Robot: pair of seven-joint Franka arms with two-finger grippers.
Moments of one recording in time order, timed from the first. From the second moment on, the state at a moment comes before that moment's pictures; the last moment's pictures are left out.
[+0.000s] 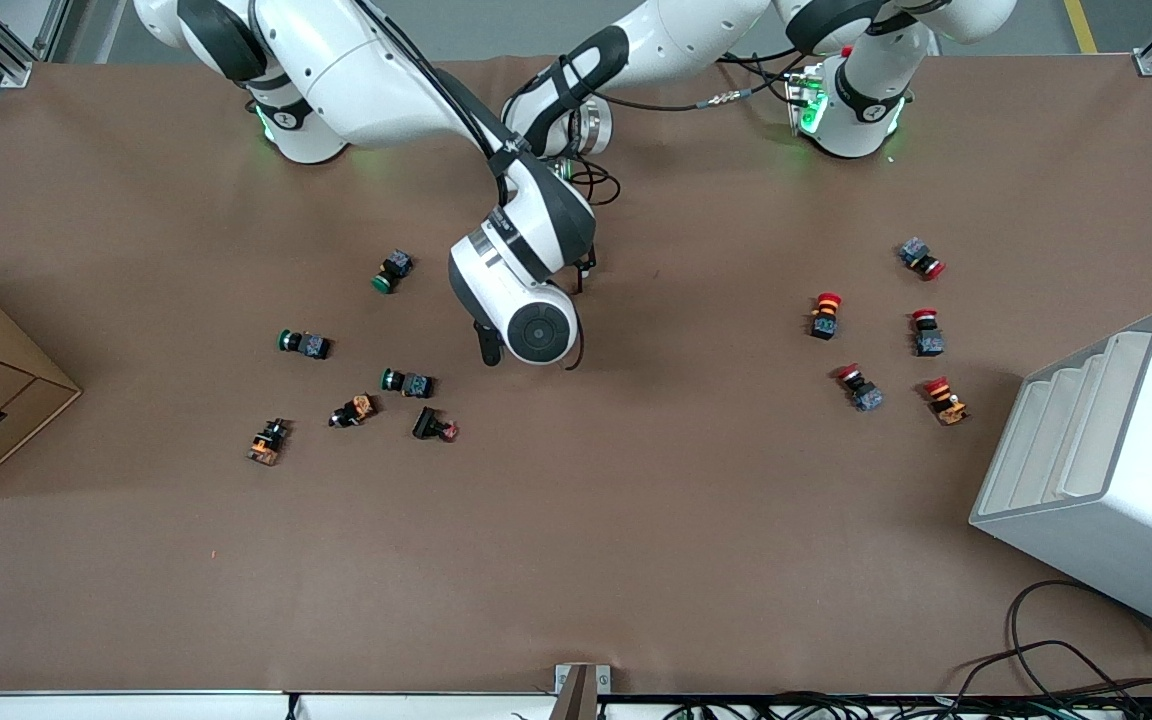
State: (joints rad) left arm -0.89 0.86 -0.46 -1.81 1.69 1.94 -2.46; right arm 0.71 0.81 0.01 -1.29 0.29 1.64 2.03
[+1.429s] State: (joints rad) left arm -0.89 0.87 -0.46 -1.81 1.69 1.94 -2.46; right arm 0.73 0.85 0.03 -1.33 0.33 1.61 1.97
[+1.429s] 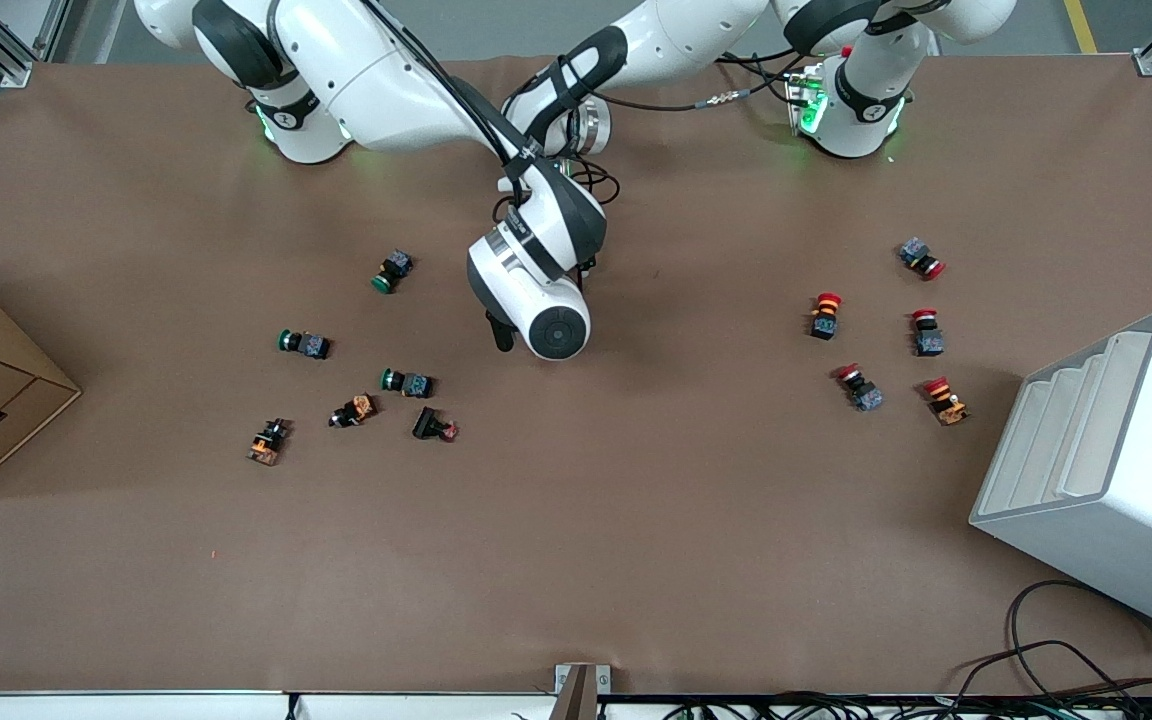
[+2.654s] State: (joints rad) left arm -0.89 0.87 -0.46 -1.81 1.69 1.94 -2.46; right arm 0.45 0.64 -0.01 -1.24 0.10 1.40 1.21
